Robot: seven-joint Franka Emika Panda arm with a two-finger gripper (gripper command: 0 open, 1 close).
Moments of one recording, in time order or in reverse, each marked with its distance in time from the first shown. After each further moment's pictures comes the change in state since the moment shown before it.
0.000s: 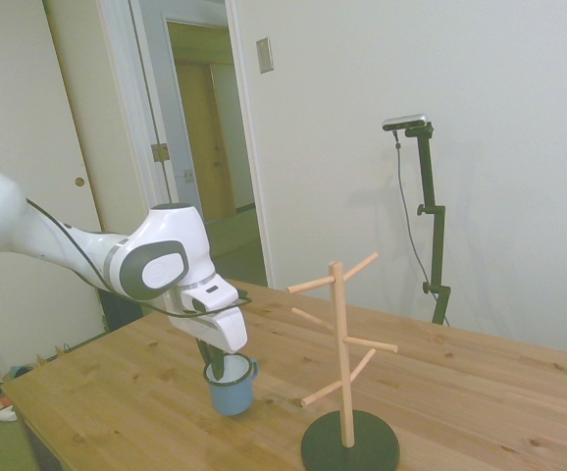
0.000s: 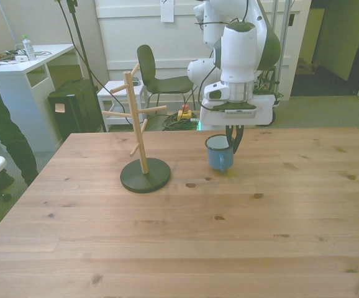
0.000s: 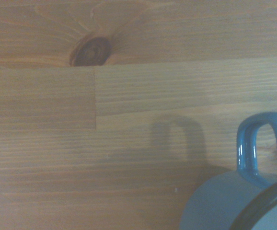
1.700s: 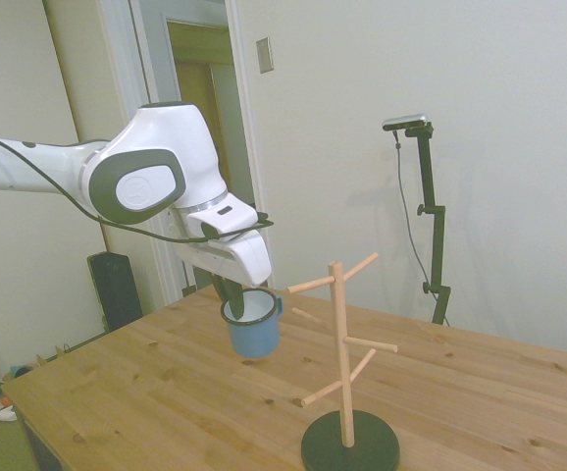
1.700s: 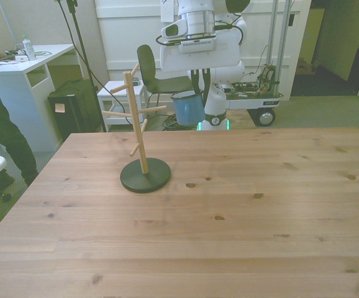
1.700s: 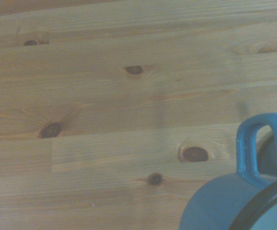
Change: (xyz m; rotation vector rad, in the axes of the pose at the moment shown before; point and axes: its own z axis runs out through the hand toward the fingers) arm 0.075 0.074 -0.139 0.139 0.037 0.041
